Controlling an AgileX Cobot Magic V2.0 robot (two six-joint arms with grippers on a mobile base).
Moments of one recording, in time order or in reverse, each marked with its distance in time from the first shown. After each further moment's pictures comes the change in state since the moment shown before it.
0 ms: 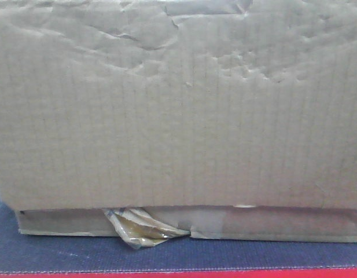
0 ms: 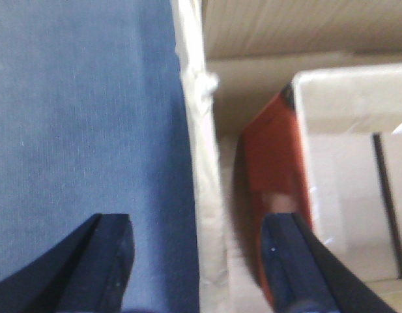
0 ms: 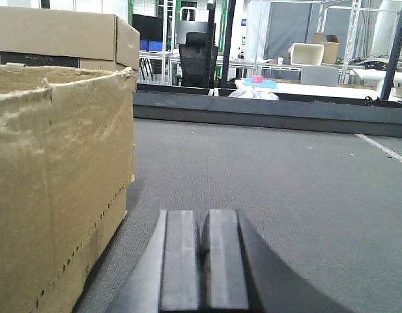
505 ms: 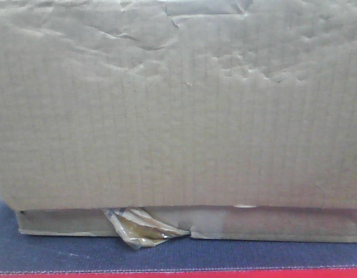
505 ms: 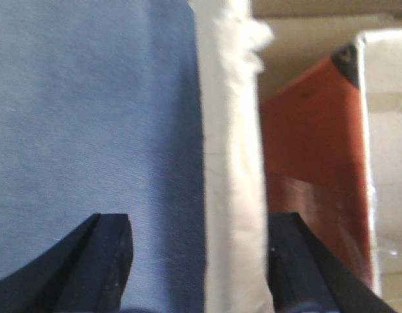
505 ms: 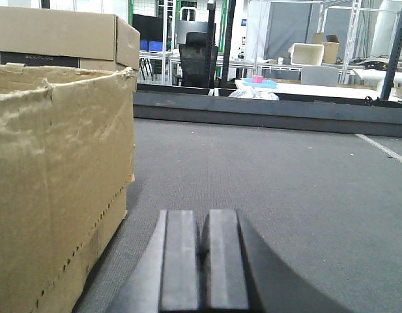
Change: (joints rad) left arm 0.029 0.039 0.036 -0.055 0.000 0.002; right arm 0.000 0.000 0.000 0.000 0.000 0.000
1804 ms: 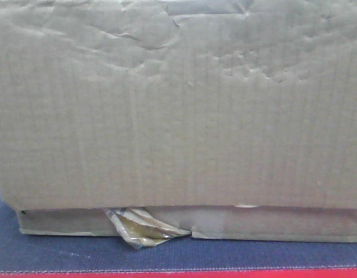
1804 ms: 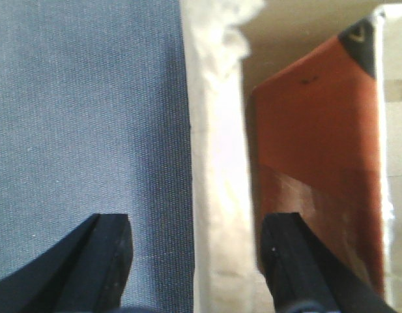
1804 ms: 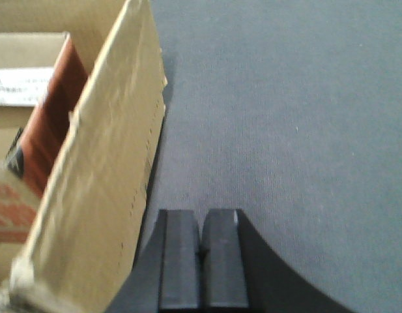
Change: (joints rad) left arm 0.000 0.040 0.001 -0.024 -0.001 0.000; right arm 0.000 0.632 -0.859 0.127 0.866 0.000
